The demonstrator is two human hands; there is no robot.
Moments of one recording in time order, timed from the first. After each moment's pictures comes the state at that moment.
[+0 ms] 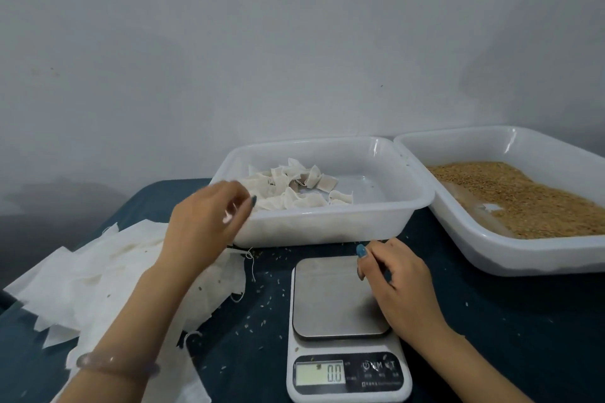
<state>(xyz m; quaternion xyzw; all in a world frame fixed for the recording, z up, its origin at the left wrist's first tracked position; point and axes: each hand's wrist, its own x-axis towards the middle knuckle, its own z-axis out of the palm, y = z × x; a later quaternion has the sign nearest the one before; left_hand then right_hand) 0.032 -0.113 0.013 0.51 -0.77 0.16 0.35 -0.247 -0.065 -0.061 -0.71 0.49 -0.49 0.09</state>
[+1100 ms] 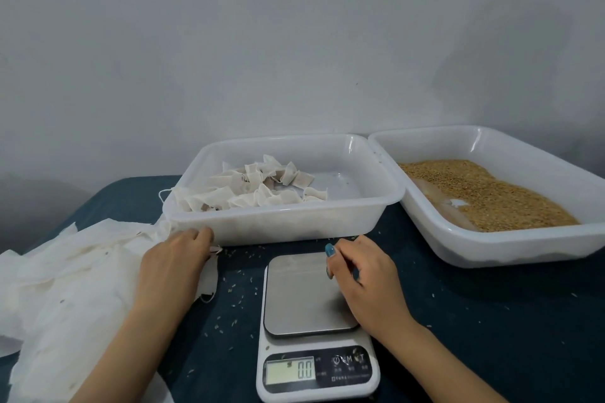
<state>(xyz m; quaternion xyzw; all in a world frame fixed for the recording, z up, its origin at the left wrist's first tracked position) 0.030 -0.098 -0.043 0.66 -0.72 0.20 0.07 -0.246 -0.064 -0.063 -0.72 0.49 -0.48 0.08</state>
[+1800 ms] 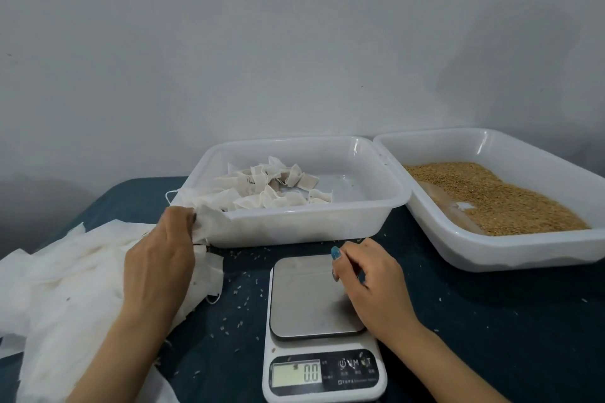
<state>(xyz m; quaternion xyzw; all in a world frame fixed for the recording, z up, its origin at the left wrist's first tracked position) 0.026 -0.081 -0.023 0.64 -0.63 0.18 0.40 -0.246 -0.064 -0.064 -0.71 0.50 -0.48 0.08</state>
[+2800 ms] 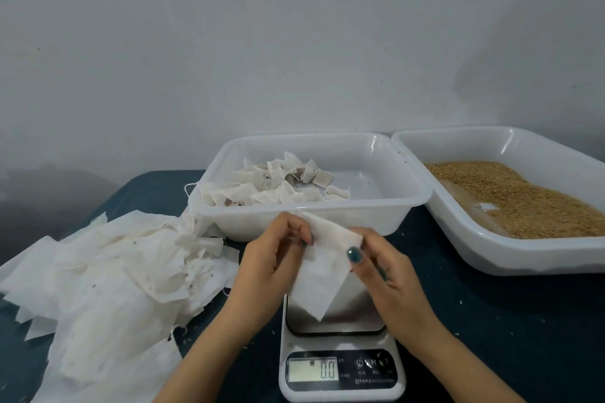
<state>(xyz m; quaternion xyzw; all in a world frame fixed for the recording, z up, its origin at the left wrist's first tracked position) -0.052 -0.064 -0.033 0.42 -0.70 -0.28 0.51 -0.237 -0.055 -0.044 -0.69 0.36 -0.53 0.32</state>
